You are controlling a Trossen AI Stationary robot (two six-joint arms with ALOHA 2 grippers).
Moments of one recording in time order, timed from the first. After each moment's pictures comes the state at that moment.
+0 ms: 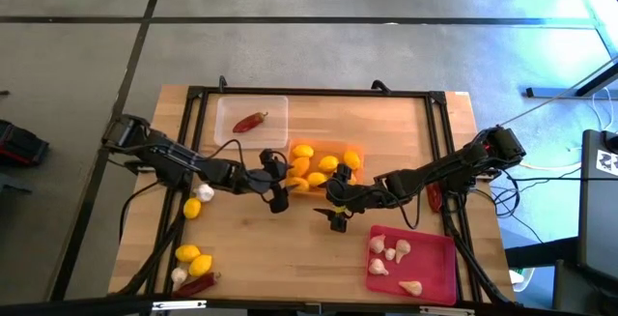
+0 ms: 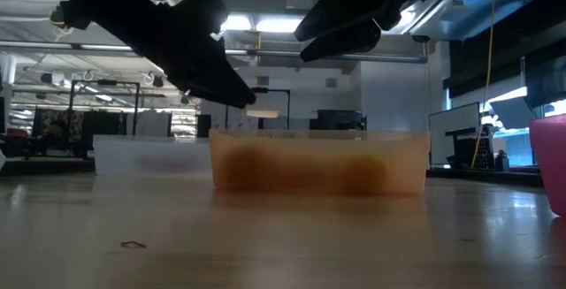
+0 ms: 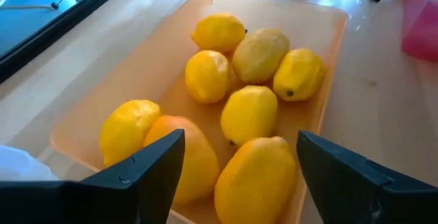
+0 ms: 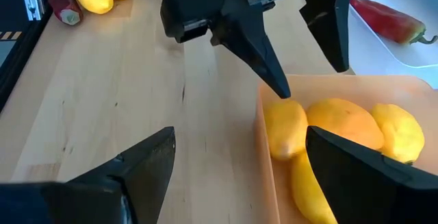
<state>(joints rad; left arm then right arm) -0.20 1.49 0.64 0.24 -0.52 -0.26 0.33 1.61 1.04 -0.05 0.35 0.24</state>
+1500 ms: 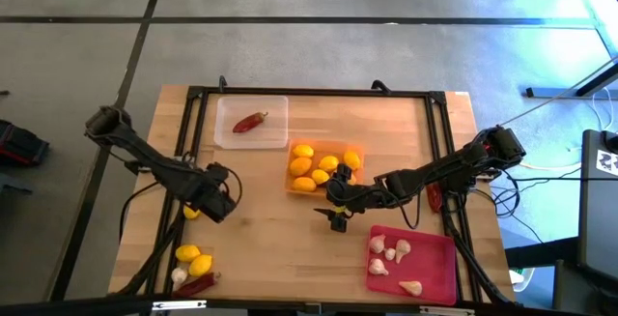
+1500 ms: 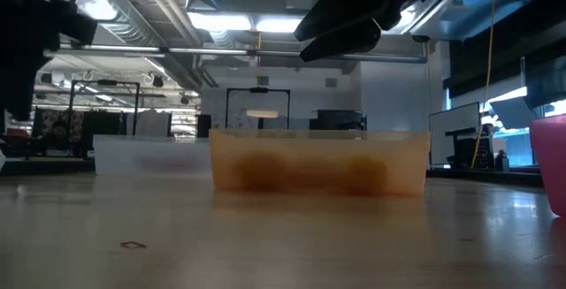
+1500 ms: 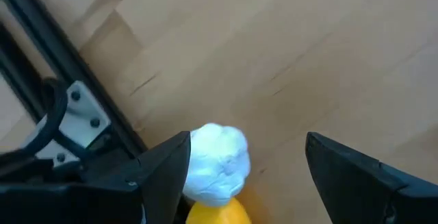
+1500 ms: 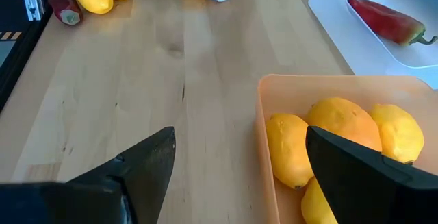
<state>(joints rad) -0.56 1.26 0.79 -1.27 -0.28 -1.46 0.33 1.61 1.04 -0.05 0.36 0.24</state>
